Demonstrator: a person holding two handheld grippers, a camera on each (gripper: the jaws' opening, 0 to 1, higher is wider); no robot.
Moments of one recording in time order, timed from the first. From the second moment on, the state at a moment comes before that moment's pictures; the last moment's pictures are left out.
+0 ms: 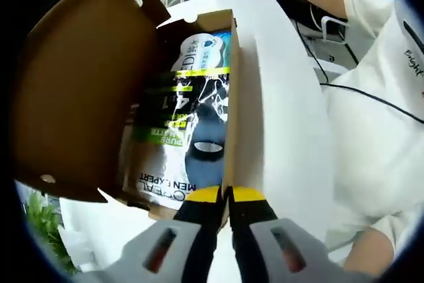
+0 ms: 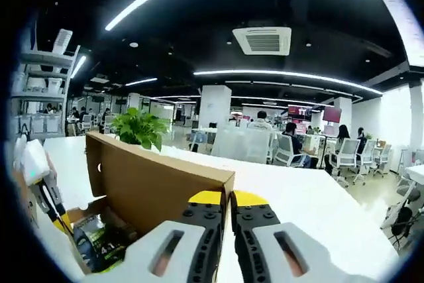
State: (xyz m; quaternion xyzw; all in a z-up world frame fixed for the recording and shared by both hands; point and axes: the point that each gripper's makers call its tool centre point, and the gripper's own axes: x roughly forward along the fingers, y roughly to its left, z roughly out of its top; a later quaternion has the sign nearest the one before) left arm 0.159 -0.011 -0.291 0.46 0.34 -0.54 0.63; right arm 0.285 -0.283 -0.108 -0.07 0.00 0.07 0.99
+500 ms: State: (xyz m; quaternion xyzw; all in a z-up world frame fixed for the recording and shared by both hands) left arm 0.160 -0.011 -0.290 0.48 0.31 -0.54 0.62; right arm 0.305 -0.278 -0.110 -0.14 0.05 0.07 0.99
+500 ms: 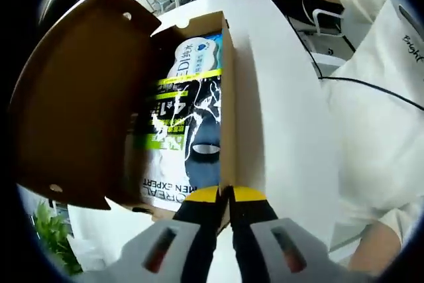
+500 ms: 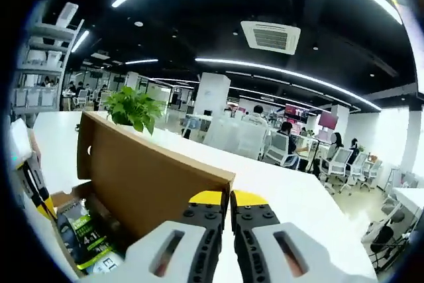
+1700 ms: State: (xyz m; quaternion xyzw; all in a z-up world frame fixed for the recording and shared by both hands) left arm 0.159 -0.010 -0.291 0.49 0.30 -0.54 0.62; right arm 0.357 -0.284 -0.128 -0.20 0.11 0.06 0.97
